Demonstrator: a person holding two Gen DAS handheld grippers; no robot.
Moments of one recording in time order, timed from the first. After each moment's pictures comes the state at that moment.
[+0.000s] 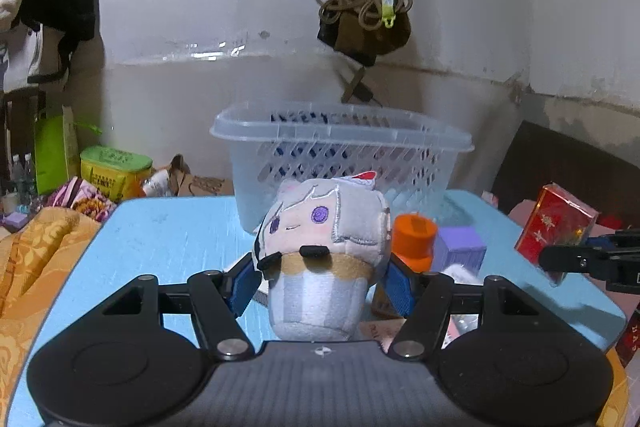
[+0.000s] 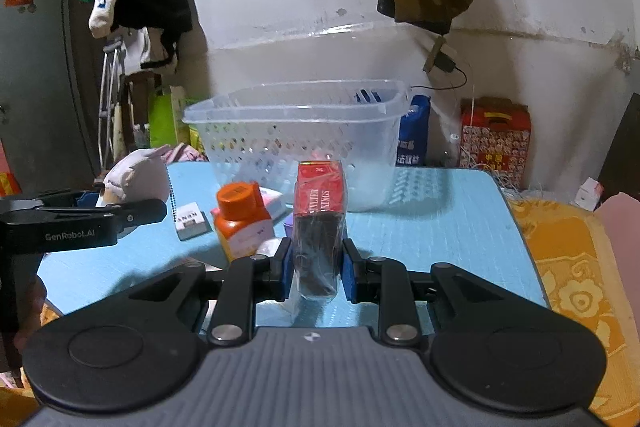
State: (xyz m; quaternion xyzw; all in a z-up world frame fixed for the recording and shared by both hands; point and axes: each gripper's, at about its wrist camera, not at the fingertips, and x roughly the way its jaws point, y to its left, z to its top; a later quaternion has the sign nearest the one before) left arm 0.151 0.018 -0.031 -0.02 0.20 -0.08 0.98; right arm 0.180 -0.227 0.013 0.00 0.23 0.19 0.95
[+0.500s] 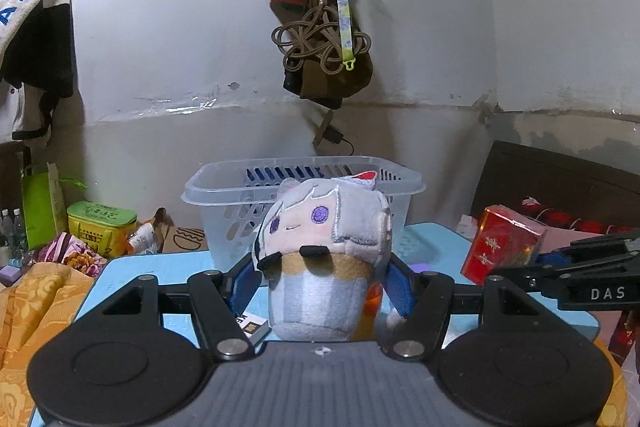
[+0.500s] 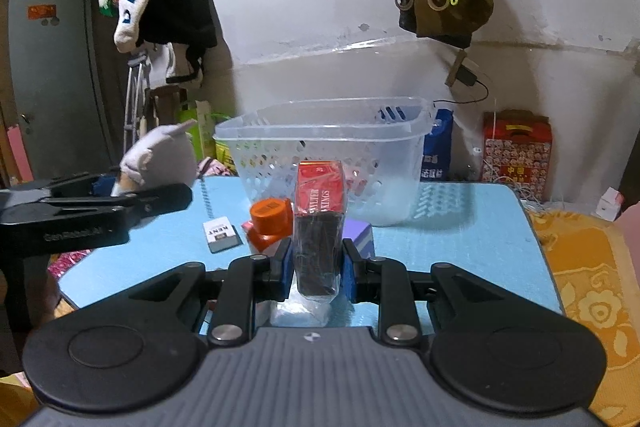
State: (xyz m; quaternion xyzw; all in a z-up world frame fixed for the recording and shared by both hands) left arm 0.127 -0.002 -0.003 0.01 0.14 -0.11 0.98; right arm 0.168 -0.227 0.020 0.01 0.21 0.23 0.95
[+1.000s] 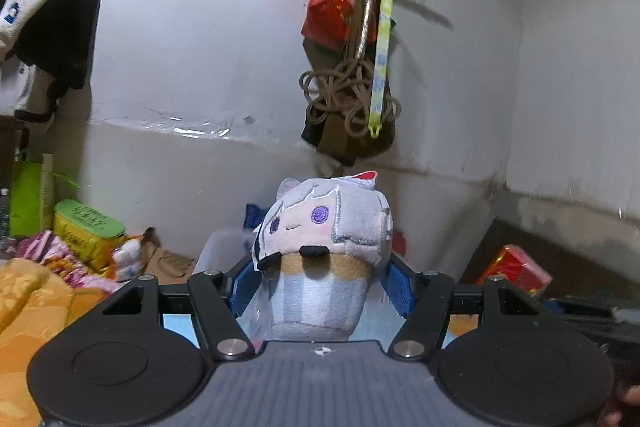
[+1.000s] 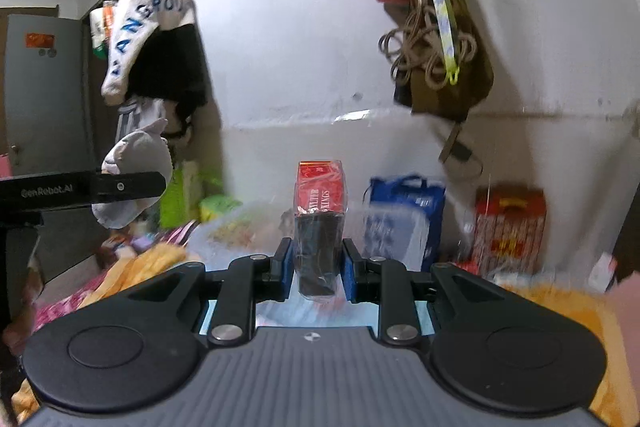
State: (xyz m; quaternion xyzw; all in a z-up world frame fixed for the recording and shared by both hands) left arm 0.194 0.037 0.077 -0.10 0.10 -0.11 0.98; right arm 0.237 -0.213 0.093 0.00 0.12 0.21 0.97
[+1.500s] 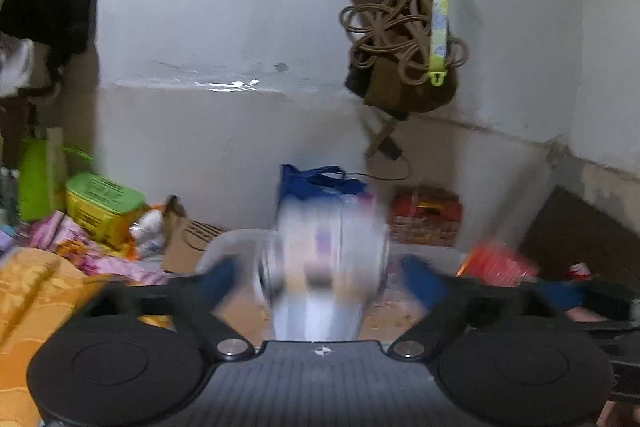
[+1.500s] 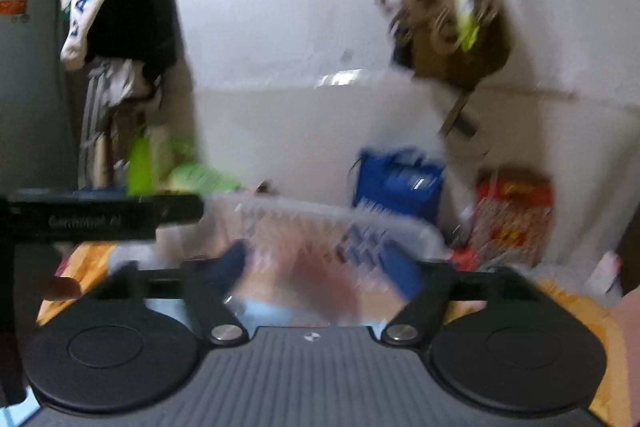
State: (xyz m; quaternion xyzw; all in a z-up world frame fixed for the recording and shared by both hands) left arm 0.332 0.005 0.062 -0.07 0.19 -0.04 0.98; right arm 0.331 -0.181 0.079 -0.03 0.17 0.18 0.97
